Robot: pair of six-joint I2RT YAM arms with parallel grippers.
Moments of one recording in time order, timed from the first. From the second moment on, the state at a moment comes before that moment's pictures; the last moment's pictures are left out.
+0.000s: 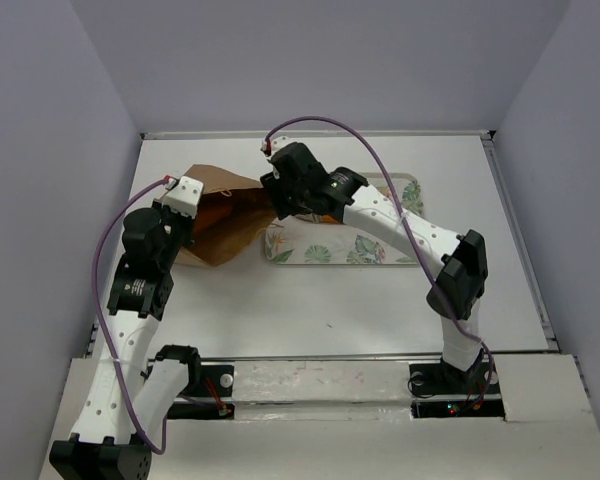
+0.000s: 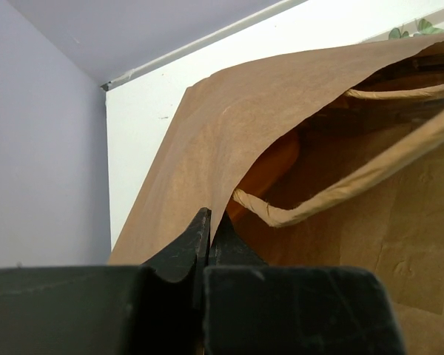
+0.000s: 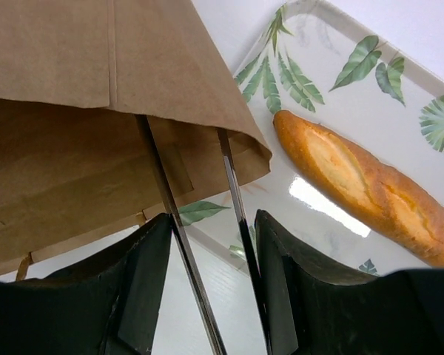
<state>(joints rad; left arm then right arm) -0.11 0.73 0.80 -0.30 0.02 0.34 0.88 1.95 1.95 -0.71 0.24 0.19</state>
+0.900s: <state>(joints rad) -0.12 0.79 0.82 -0.27 -0.06 0.19 0.90 1.94 1.82 -0.63 0.27 0.29</state>
